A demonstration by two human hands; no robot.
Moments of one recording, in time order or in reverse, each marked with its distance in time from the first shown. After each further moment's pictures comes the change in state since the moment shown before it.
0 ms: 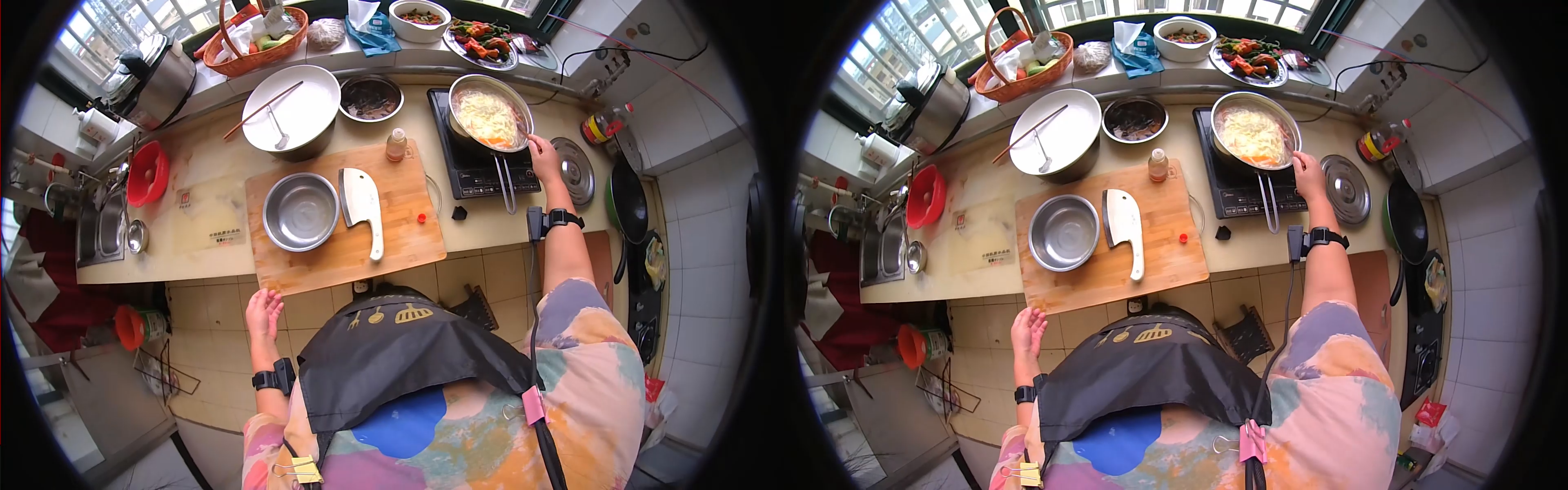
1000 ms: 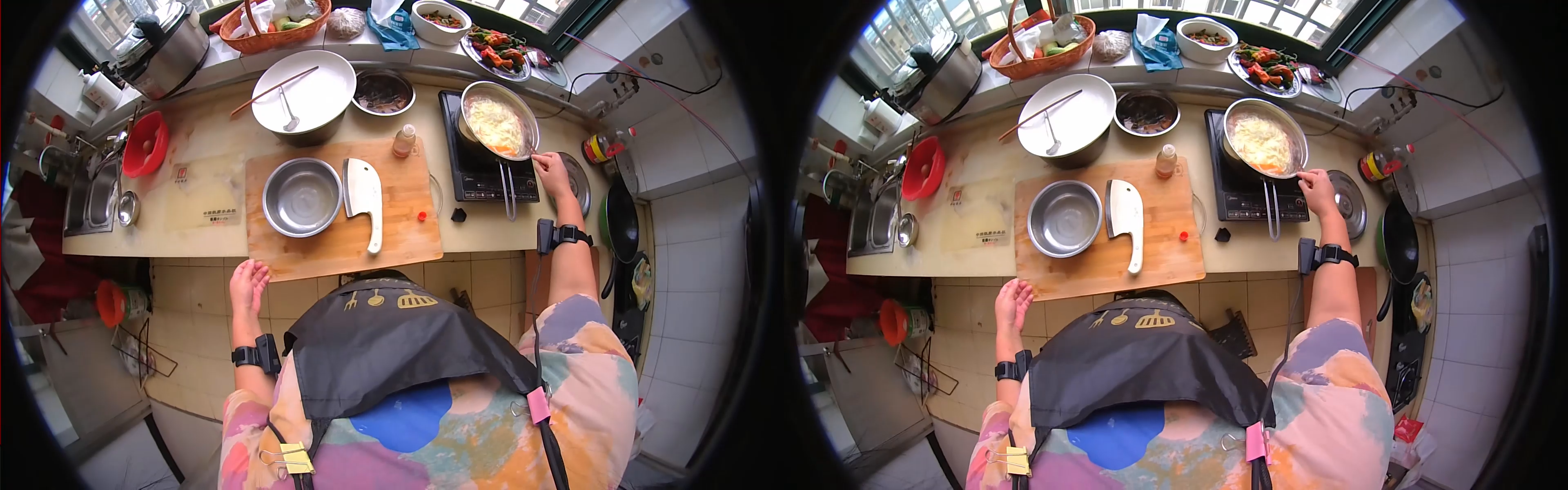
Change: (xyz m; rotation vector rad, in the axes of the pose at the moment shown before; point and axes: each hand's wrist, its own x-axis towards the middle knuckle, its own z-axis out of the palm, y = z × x) left_hand 0.022 0.018 0.006 -0.043 -0.064 0.025; right_hand -0.002 -0.014 -0.029 -0.151 -0.238 -0.059
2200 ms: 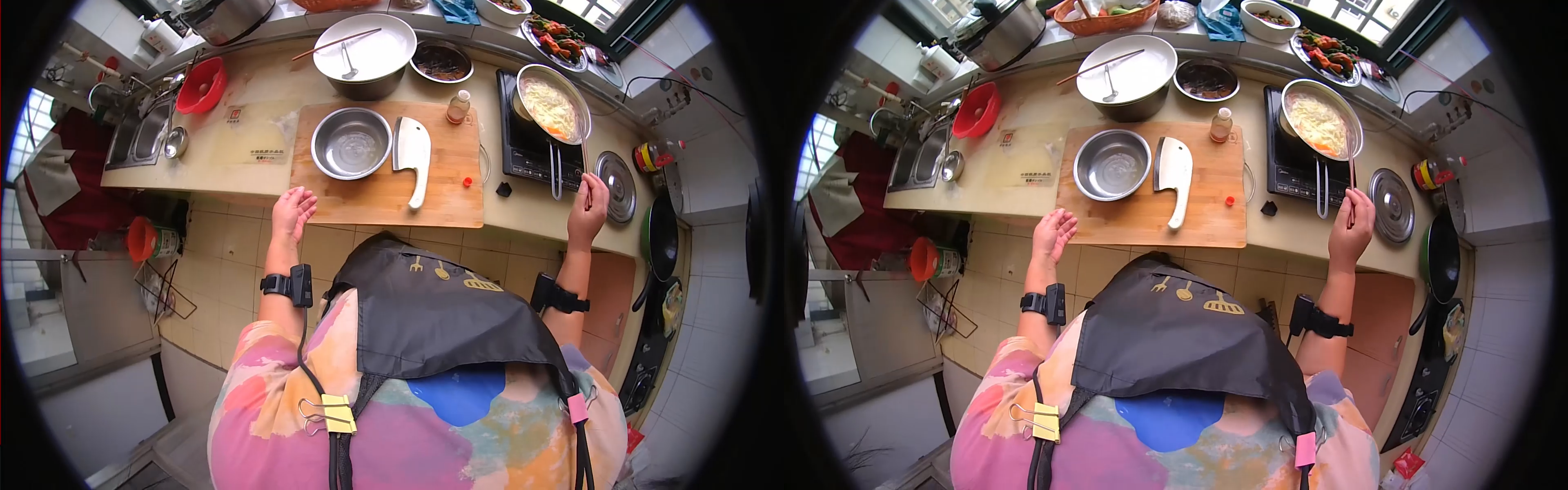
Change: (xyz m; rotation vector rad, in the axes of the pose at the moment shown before) left_hand -0.013 -0.003 0.036 -0.009 -0.039 0.072; right_hand -0.137 -0.119 -0.010 0.199 0.584 -0.180
